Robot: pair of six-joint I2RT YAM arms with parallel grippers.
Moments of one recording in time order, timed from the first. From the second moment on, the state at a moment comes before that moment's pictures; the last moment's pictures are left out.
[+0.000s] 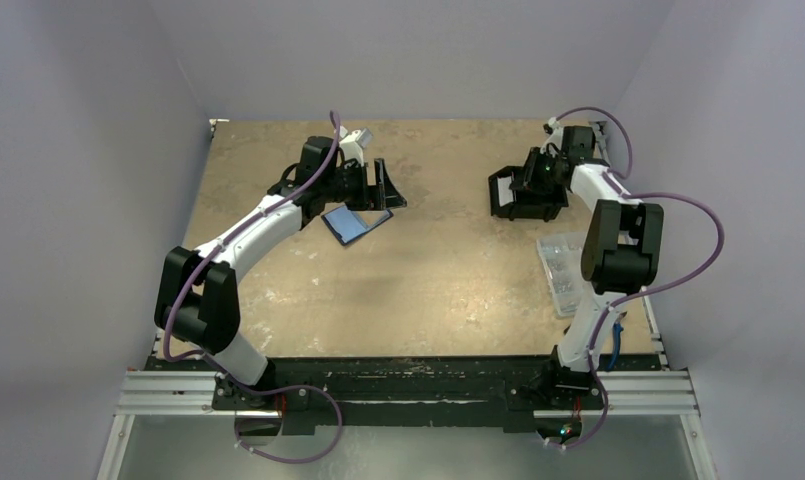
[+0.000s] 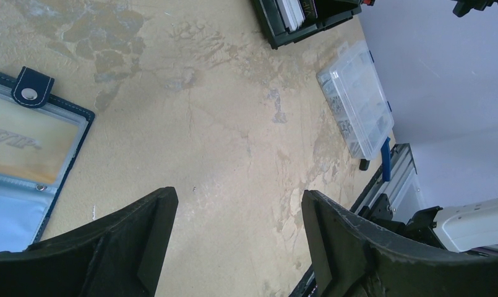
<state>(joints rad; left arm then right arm) -0.39 1.61 1.21 -0.17 0.53 -0.47 -0.10 1.97 1.46 -0.36 -0.46 0.19</state>
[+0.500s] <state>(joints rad) -0.40 1.61 1.21 -0.17 0.53 -0.47 -0.15 1.96 1.45 -0.36 -0.44 0.22</state>
